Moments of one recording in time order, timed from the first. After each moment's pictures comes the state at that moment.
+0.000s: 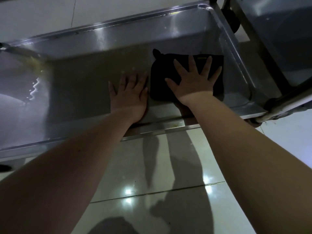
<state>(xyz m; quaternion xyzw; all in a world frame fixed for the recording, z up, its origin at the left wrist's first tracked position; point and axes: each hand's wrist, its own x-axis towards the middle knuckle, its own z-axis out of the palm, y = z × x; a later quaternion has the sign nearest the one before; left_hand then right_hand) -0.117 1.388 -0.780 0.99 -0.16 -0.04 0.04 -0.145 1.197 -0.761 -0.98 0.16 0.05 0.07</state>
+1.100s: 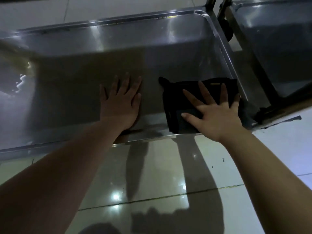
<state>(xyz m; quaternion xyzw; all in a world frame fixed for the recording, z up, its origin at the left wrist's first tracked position) -0.126 1.393 -0.785 0.99 -0.16 0.00 0.04 -0.230 1.144 -0.767 -0.99 0.08 0.10 0.04</state>
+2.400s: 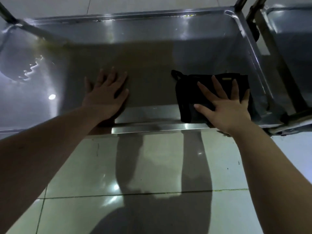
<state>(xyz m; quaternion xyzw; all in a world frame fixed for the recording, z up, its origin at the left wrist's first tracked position) -0.091 1.512 -0.773 0.99 -0.13 -0.08 0.06 -0.196 1.174 -0.765 -0.99 0.08 0.11 0.05</state>
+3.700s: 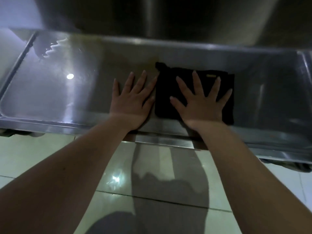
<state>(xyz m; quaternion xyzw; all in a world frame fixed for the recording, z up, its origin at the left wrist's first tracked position) -0.111 1.520 -0.784 0.99 -0.13 -0.03 0.04 -0.128 1.315 -0.773 -0.99 0.04 0.08 0.04</state>
